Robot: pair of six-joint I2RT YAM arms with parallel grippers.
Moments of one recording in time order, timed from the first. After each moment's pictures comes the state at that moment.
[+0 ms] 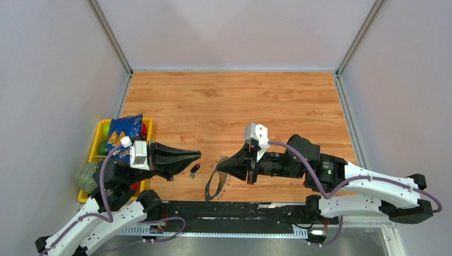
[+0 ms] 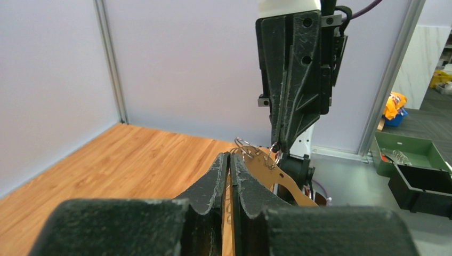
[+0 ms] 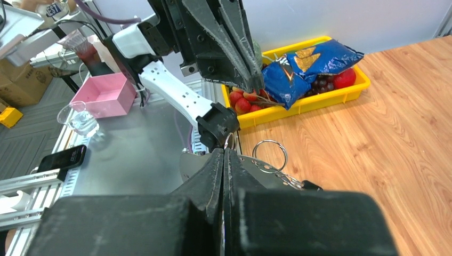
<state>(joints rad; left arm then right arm) -0.85 0.33 0.69 0.06 0.42 -0.21 1.37 0.95 1.14 -0.18 -0.08 0.18</state>
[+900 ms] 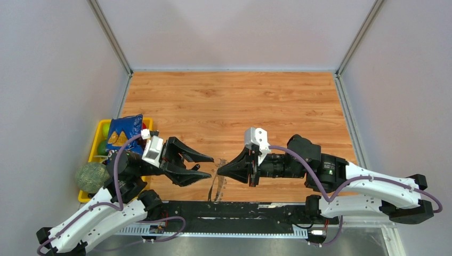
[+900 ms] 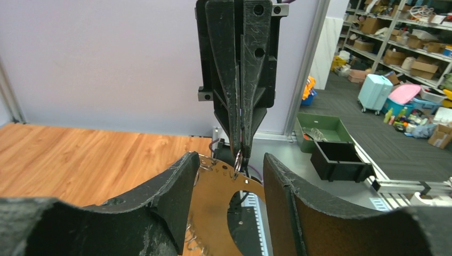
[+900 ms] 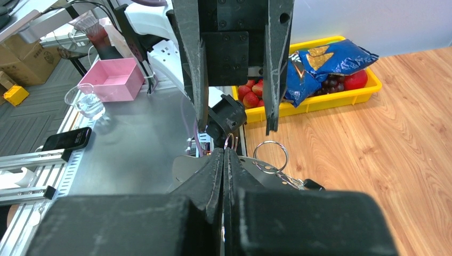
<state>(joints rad) -0.85 0.48 0.66 0.26 0.70 -0.41 1.37 0.93 1.13 -0.20 -0.16 0.14</state>
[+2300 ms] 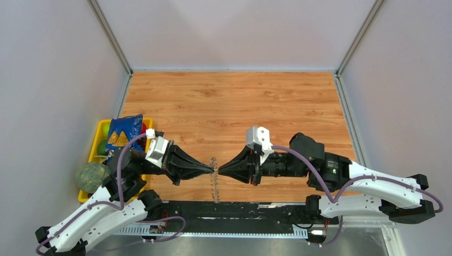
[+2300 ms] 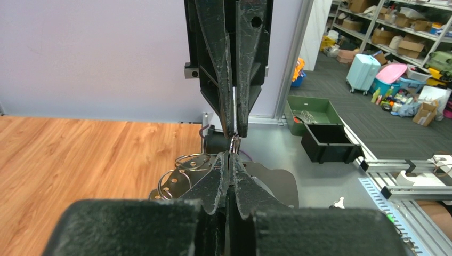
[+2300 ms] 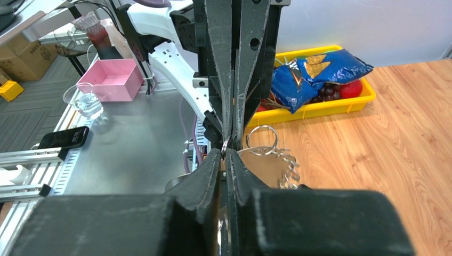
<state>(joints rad) -0.85 0.51 0.69 0.19 0.76 -0.37 1.37 0.94 1.16 -0.21 -0.16 0.11</state>
